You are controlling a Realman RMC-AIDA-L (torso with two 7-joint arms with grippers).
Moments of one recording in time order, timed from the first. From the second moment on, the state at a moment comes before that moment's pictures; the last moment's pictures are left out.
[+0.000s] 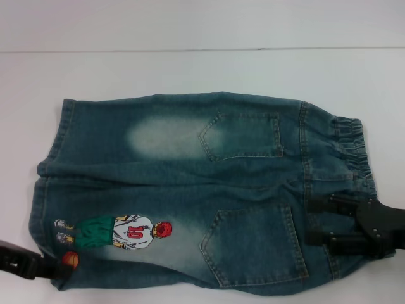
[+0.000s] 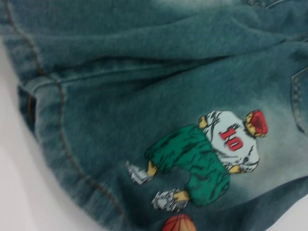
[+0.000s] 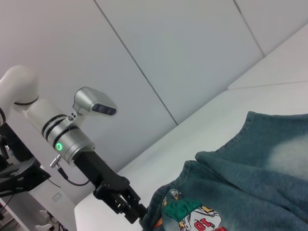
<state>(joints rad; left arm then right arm) -0.34 -2.17 0.76 1.31 2.61 1.85 -2.24 0.34 1.99 -0.86 -0.51 -1.81 -1.75 1.46</state>
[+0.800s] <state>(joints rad) -0.31 -2.16 0.72 1.40 2.60 1.85 -2.35 0.33 1.99 -0.85 -0.51 -1.81 -1.75 1.46</state>
